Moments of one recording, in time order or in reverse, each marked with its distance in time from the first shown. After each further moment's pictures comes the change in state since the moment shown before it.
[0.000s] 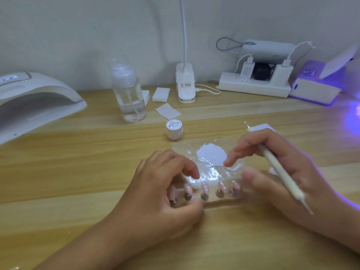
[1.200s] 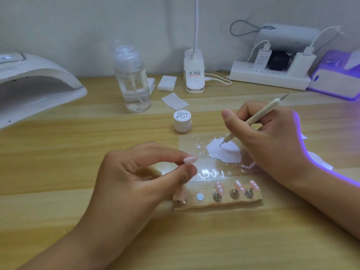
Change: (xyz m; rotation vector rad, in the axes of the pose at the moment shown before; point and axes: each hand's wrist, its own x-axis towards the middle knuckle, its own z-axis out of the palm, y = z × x) left_hand -0.003 -0.006 -0.011 -0.535 0.303 -0.148; right_hand 0.062 0.035 0.031 -0.145 0.333 0.076
